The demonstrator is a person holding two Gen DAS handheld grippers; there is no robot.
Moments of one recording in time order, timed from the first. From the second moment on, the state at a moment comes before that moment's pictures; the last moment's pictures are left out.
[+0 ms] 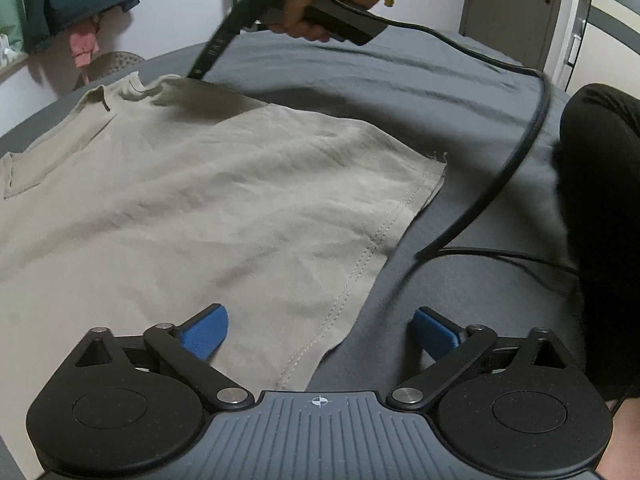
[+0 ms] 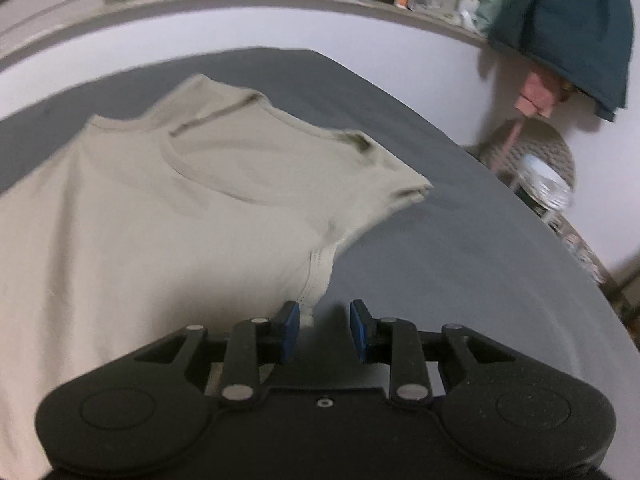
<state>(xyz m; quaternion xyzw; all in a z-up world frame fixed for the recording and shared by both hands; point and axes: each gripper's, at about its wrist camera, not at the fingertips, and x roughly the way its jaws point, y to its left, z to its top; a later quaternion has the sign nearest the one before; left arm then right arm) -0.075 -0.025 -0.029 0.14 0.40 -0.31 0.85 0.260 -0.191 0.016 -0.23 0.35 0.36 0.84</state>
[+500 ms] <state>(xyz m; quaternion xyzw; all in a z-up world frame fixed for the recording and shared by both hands) -0.075 -0.026 -0.030 0.15 0.40 -0.31 0.85 0.237 -0.148 0.009 -0.36 0.31 0.38 0.79</state>
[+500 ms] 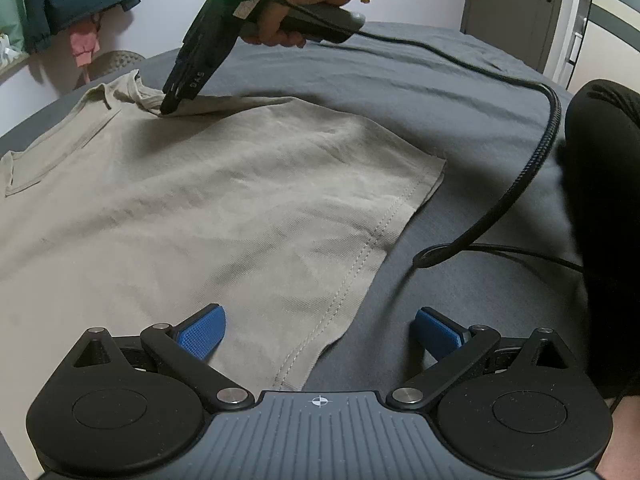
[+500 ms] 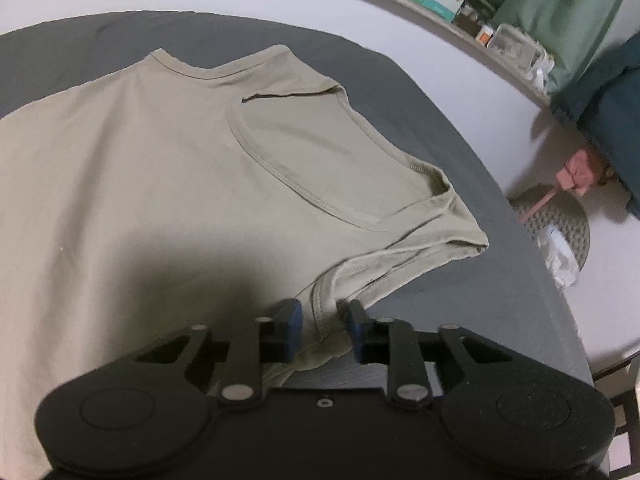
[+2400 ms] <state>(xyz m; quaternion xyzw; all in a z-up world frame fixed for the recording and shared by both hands) -0.102 -0.006 -0.022 0.17 0.42 -0.33 0.83 0.116 -0.306 0.008 0.11 0.59 0.23 0.77</state>
